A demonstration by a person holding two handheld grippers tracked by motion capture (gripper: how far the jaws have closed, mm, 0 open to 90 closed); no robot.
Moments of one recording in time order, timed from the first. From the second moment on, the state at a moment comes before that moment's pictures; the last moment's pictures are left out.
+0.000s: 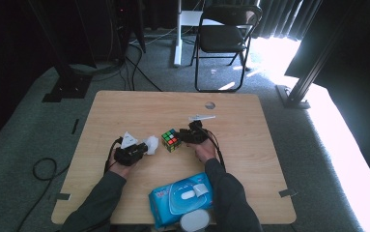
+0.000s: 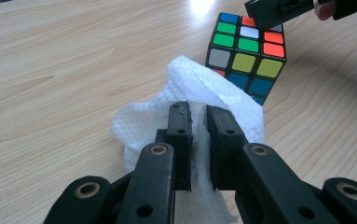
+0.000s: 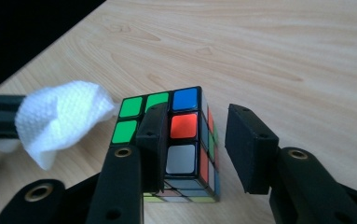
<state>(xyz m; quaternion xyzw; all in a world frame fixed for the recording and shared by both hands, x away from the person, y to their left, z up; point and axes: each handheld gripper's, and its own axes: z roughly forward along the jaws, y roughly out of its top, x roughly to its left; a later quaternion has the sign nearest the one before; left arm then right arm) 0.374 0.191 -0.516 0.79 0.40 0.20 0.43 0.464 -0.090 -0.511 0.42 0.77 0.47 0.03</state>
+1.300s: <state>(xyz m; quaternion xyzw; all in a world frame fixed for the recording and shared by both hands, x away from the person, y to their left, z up) 0.374 0.191 -0.515 0.78 0.40 0.20 0.43 0.462 -0.127 -0.524 0.52 0.68 0.52 -0.02</state>
